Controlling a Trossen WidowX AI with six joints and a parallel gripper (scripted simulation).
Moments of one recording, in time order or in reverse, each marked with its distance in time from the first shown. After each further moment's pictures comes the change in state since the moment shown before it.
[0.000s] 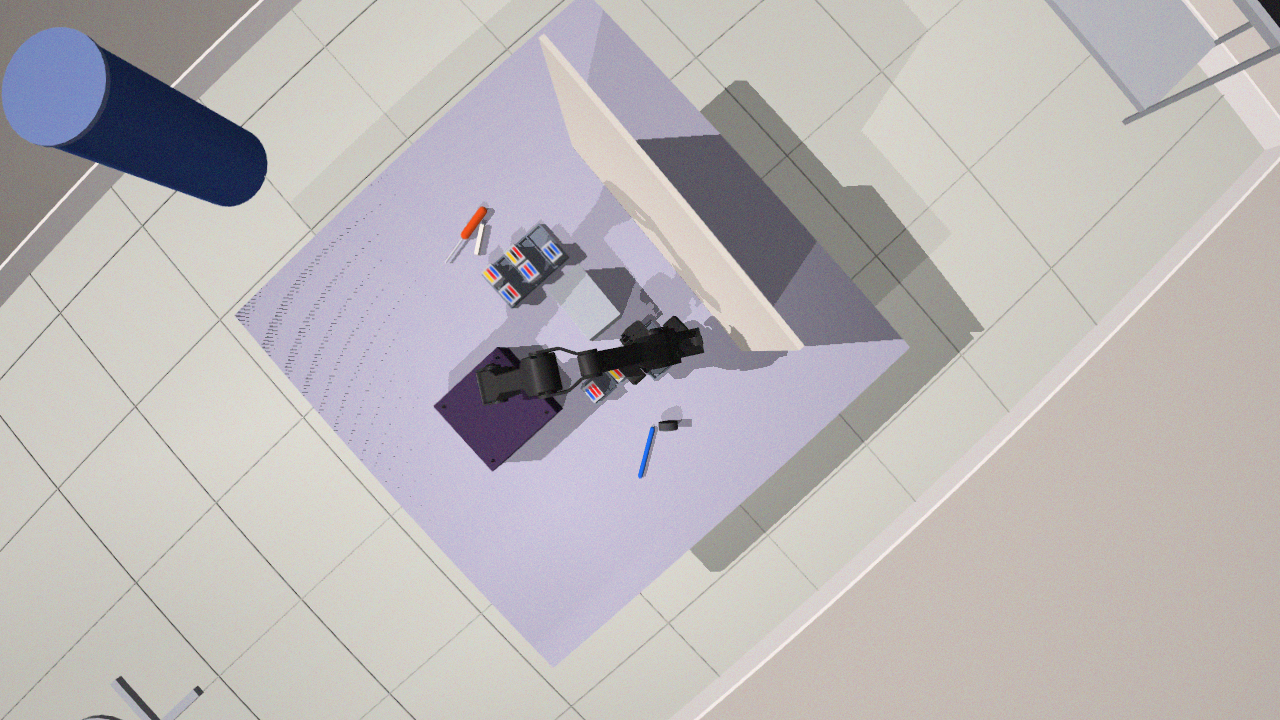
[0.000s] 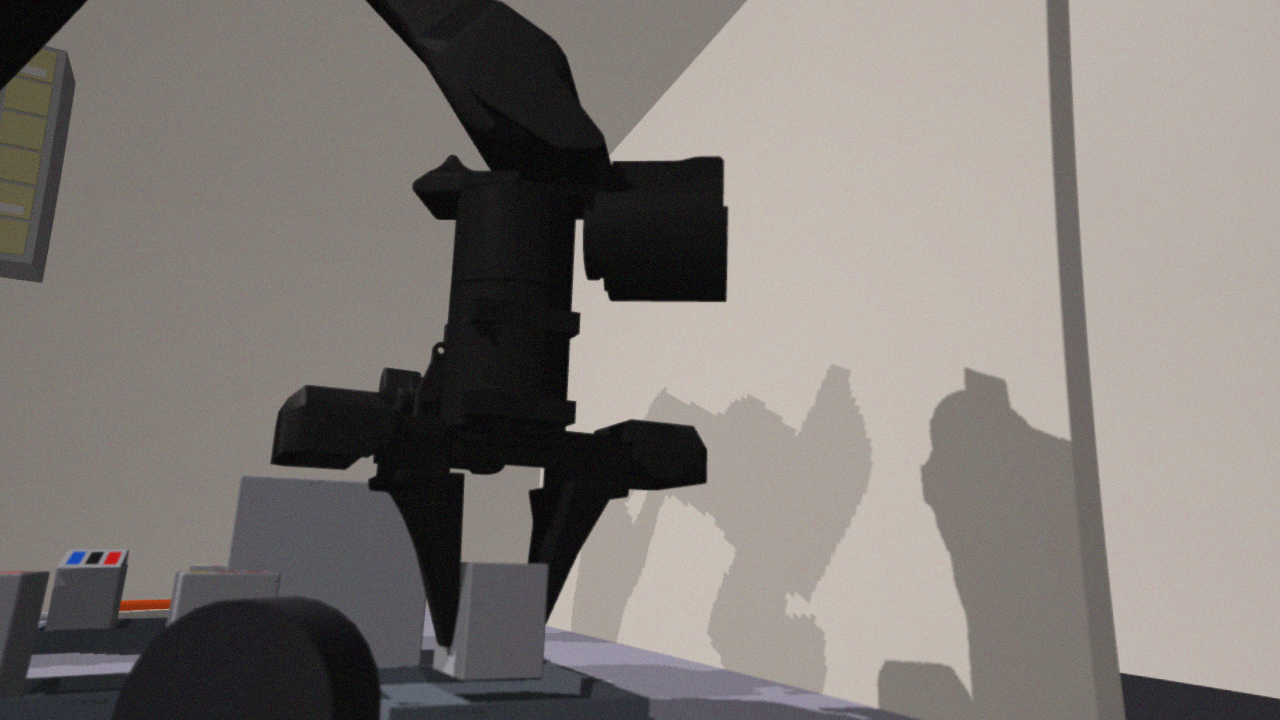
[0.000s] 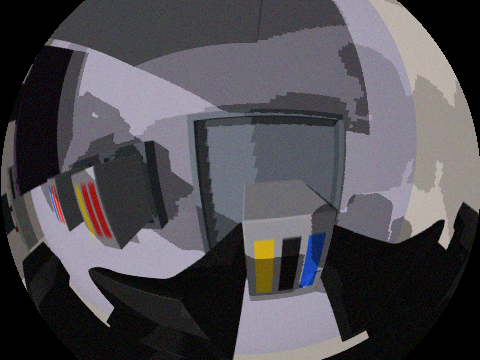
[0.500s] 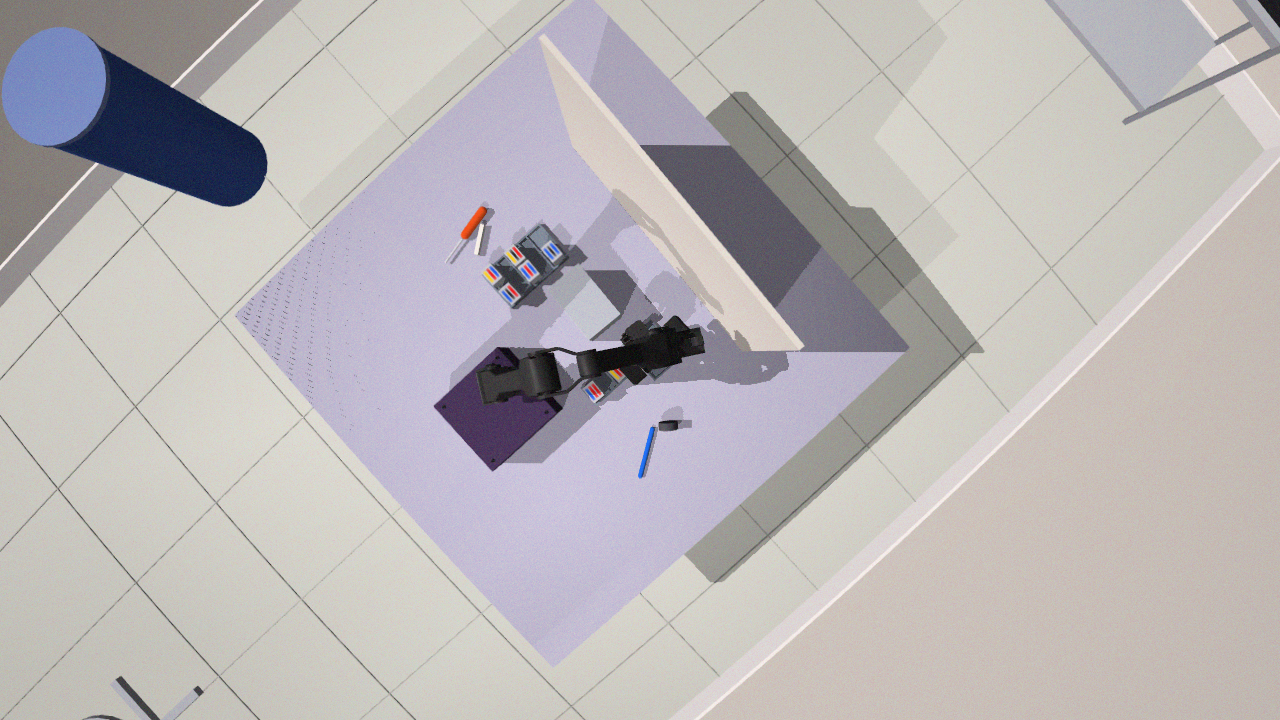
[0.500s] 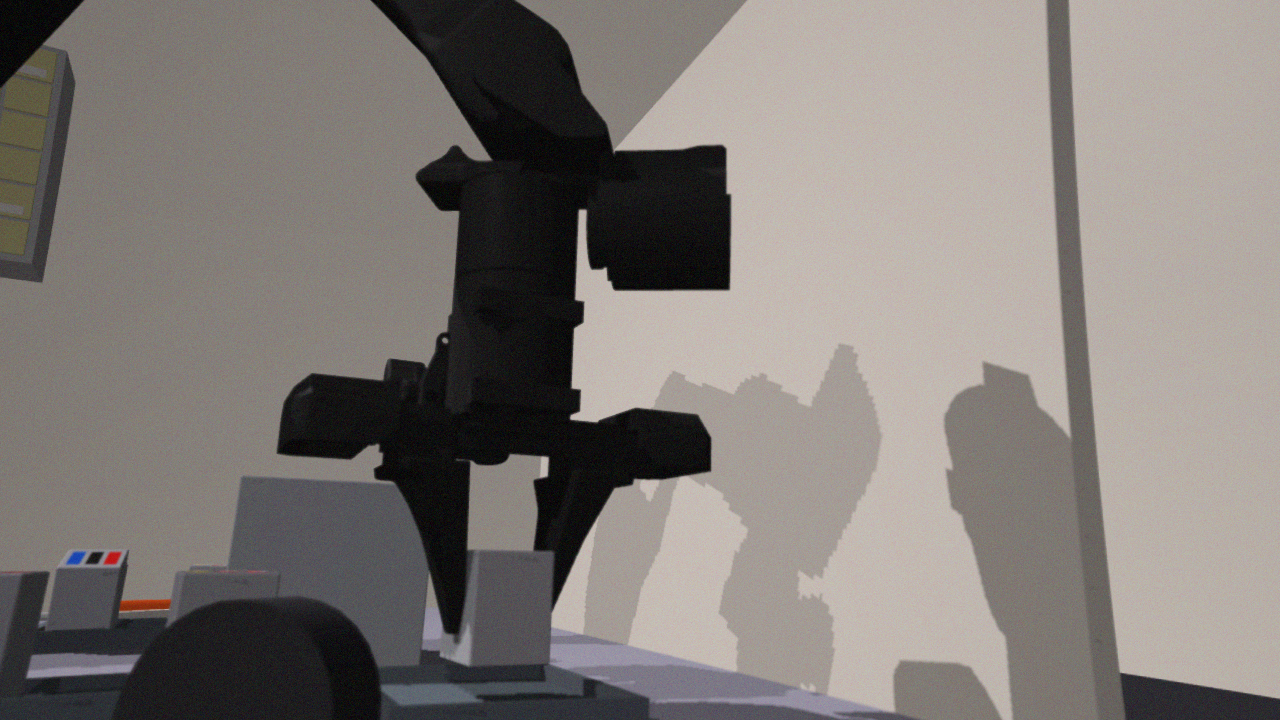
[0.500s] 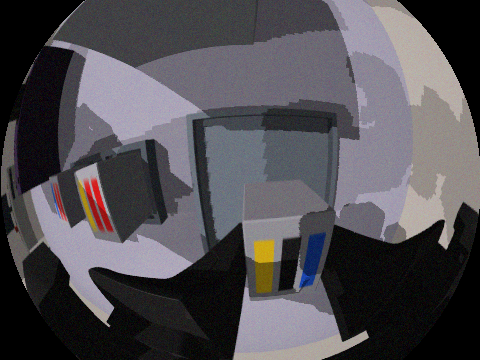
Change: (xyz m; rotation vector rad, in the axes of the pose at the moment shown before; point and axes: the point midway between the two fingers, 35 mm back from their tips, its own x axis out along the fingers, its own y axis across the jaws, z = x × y) arm -0.005 -0.002 -0.001 0.000 0.003 -0.006
